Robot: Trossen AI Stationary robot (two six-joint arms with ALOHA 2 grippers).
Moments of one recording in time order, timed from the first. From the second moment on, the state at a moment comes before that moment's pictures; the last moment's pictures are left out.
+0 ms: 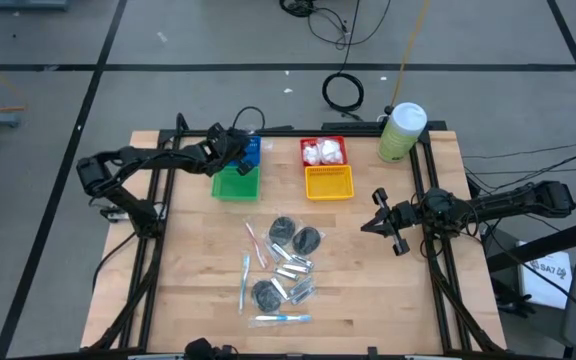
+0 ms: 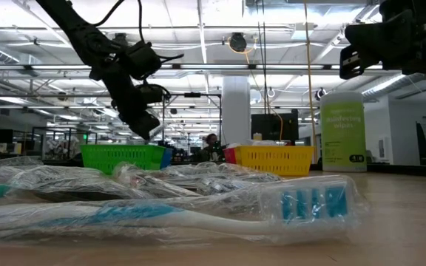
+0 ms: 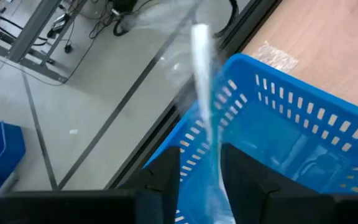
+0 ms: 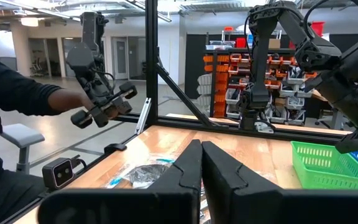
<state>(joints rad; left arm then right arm) 0.56 1.55 0.80 -0.05 -0.52 0.20 0.01 0.66 0.01 0.80 -0.32 0.02</state>
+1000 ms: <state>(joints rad) 0.17 1.09 0.80 -0.14 -0.15 -0.07 0.01 0.66 0.01 0.80 -0.32 0.02</state>
